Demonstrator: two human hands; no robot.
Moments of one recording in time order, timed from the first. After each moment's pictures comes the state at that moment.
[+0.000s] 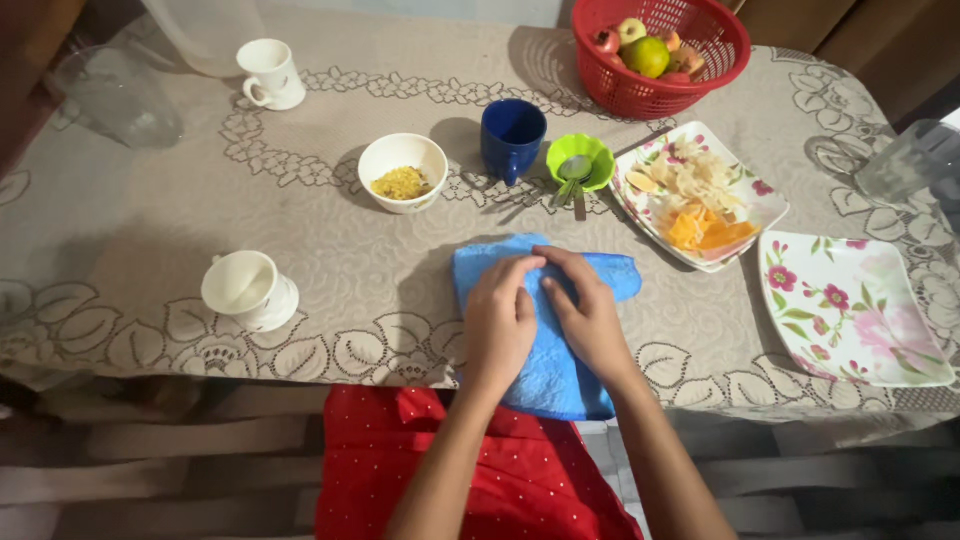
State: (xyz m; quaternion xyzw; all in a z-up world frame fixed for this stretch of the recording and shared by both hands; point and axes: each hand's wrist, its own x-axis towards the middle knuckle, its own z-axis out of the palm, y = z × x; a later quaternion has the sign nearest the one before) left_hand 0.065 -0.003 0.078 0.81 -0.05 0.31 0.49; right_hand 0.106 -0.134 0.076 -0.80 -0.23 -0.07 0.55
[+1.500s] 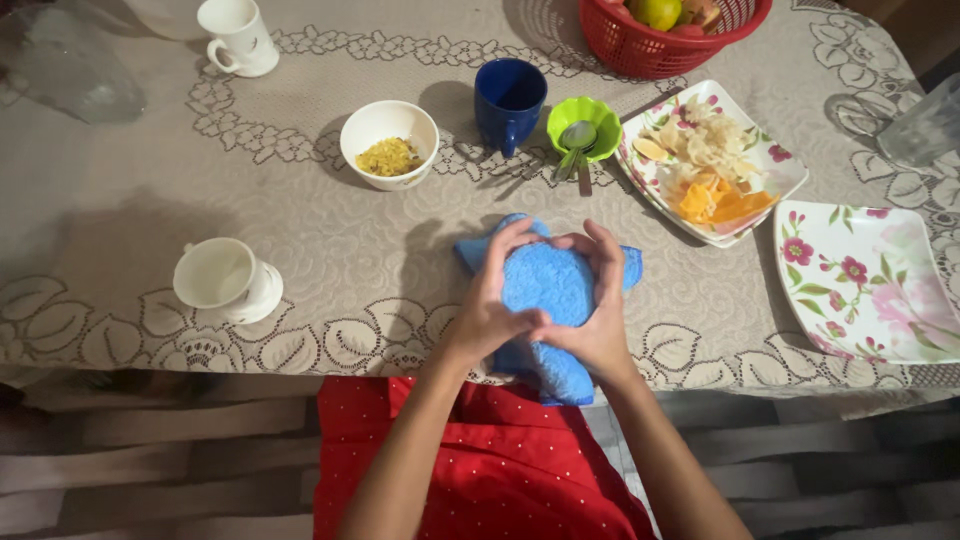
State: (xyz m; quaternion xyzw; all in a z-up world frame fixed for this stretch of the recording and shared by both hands) left_hand 0.085 0.024 0.022 0.63 -0.20 0.09 0.74; right_hand 0.089 -0.145 0.031 -0.72 -0.26 -0.12 0.63
